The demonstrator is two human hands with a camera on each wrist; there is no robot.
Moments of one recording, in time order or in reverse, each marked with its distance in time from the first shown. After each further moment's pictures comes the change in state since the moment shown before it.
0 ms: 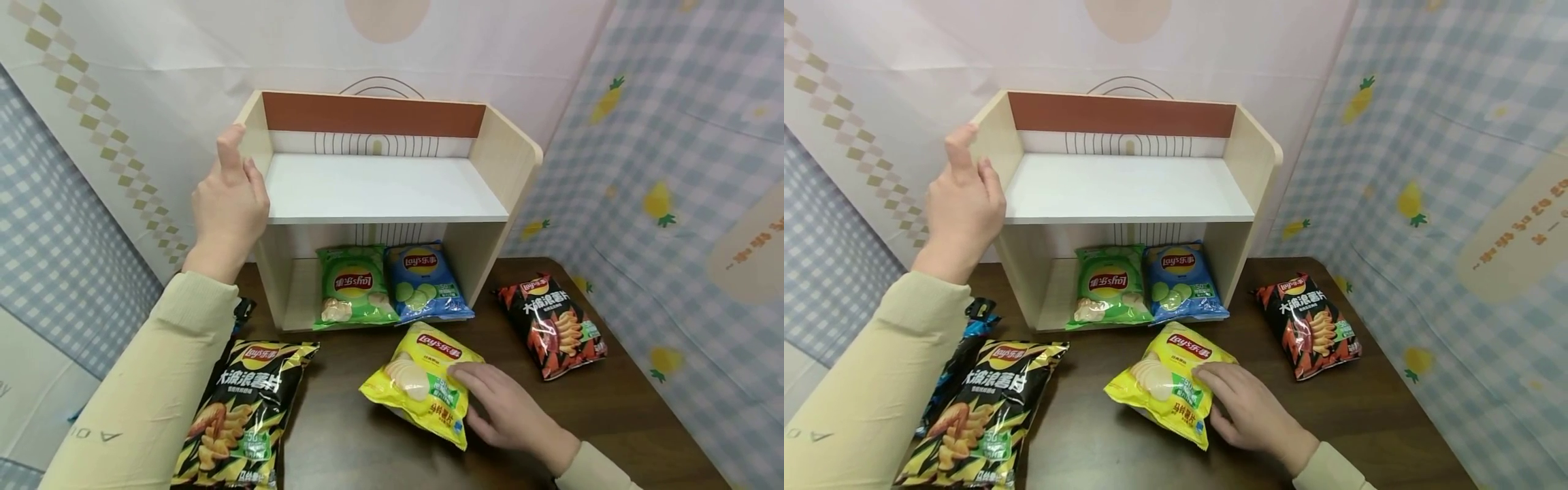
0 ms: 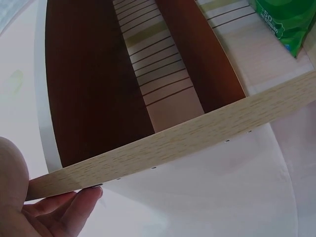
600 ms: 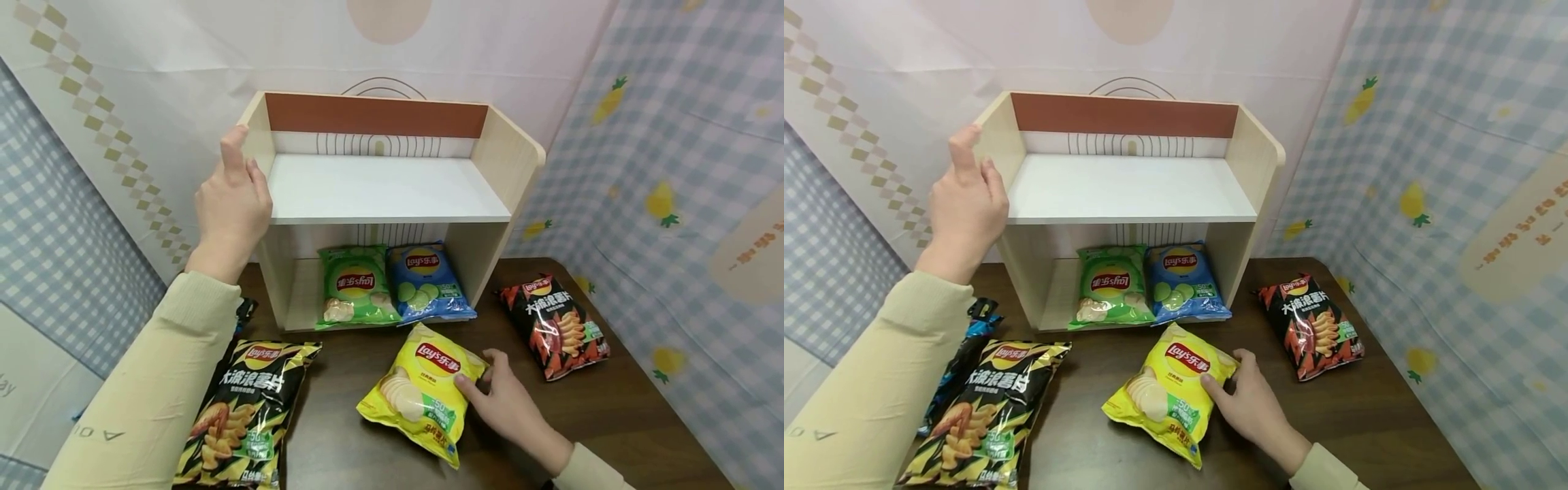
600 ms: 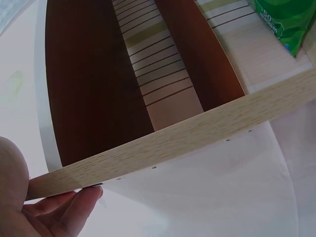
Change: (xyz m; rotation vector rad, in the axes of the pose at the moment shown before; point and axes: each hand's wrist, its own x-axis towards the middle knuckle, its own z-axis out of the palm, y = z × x) left_hand 0.000 0.001 -0.001 0.007 0.007 0.011; right_hand 0.009 -0.006 0.013 0.271 -0.165 0.999
